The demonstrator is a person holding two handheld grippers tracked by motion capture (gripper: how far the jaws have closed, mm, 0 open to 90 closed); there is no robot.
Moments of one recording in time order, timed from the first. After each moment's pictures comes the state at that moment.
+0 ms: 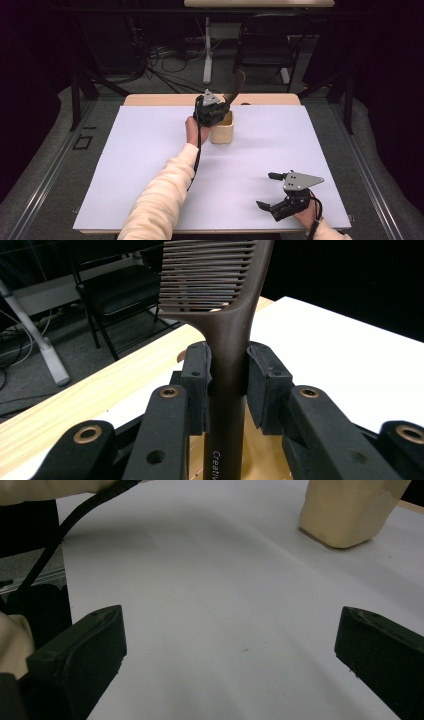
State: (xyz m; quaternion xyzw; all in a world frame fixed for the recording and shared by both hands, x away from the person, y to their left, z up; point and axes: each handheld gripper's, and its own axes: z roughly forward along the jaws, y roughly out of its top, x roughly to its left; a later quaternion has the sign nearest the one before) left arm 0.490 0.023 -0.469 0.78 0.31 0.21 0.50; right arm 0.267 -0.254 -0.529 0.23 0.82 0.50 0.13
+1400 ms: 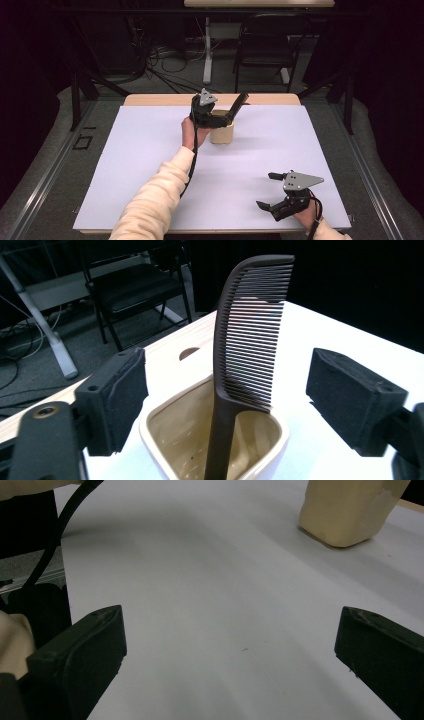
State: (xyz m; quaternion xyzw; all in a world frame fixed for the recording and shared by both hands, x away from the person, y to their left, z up) left arm 0.464 0.033 -0.443 0.78 0.32 0.22 0.49; right arm 0.267 -0.254 -0.529 0.23 0.82 0.50 0.13
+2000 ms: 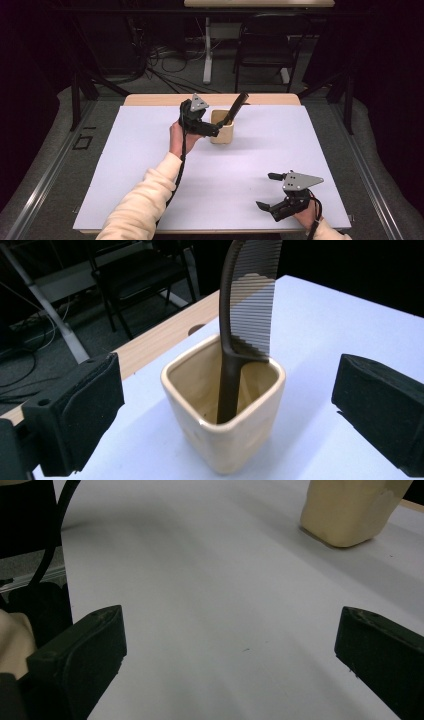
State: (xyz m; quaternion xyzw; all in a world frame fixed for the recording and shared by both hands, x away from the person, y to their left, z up) left arm 0.438 0.061 -0.438 0.80 0.31 0.23 0.45; right arm 0.267 -0.253 -0.529 0.23 0.82 0.50 0.13
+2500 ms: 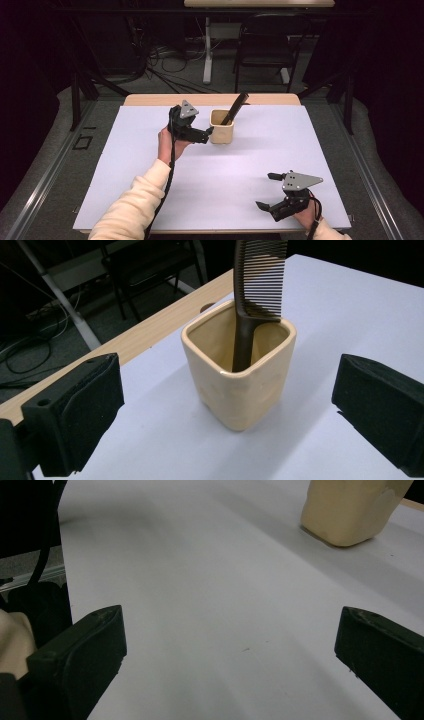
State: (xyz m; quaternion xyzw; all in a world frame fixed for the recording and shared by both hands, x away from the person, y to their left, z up) left arm 0.420 0.087 -0.441 0.81 0.32 0.24 0.43; right arm 0.267 -0.253 -0.529 0.24 0.82 0.50 0.13
